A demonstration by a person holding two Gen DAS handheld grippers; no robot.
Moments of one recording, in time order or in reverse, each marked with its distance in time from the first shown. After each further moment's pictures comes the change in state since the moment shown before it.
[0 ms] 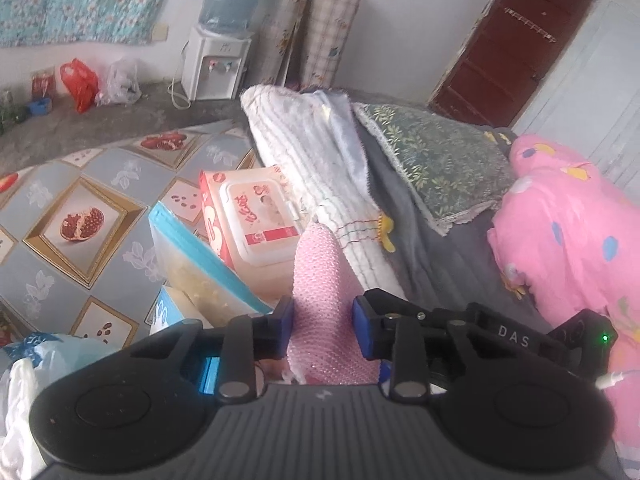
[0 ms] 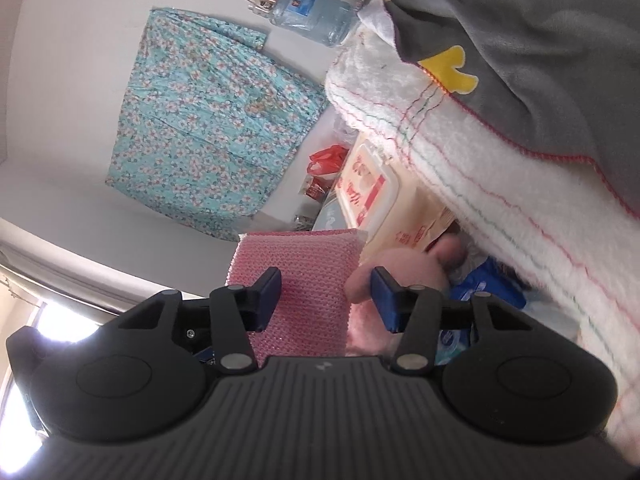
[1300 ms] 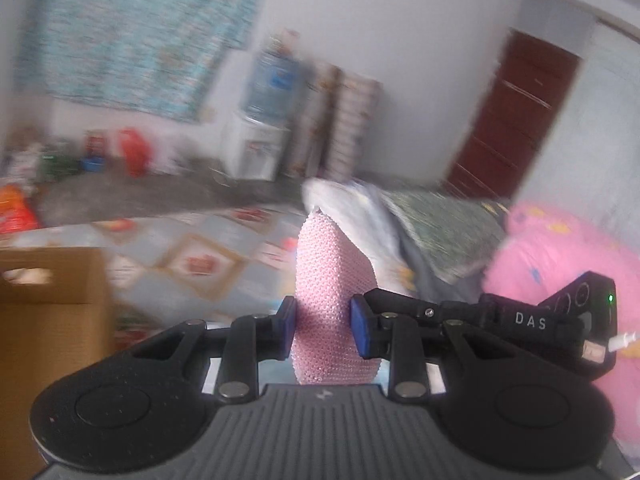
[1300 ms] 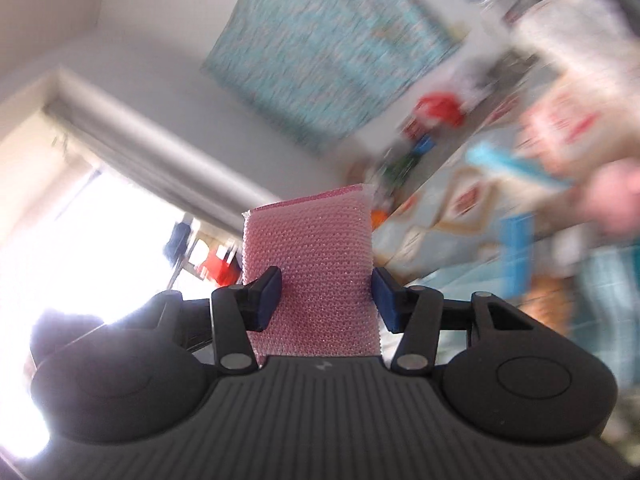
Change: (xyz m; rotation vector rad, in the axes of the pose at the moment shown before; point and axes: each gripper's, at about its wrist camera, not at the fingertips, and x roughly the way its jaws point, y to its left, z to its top) left arm -0.209 0.069 -0.068 -0.032 -0.272 0.091; right arm -0.011 0.176 -0.113 -0.319 0.252 0.199
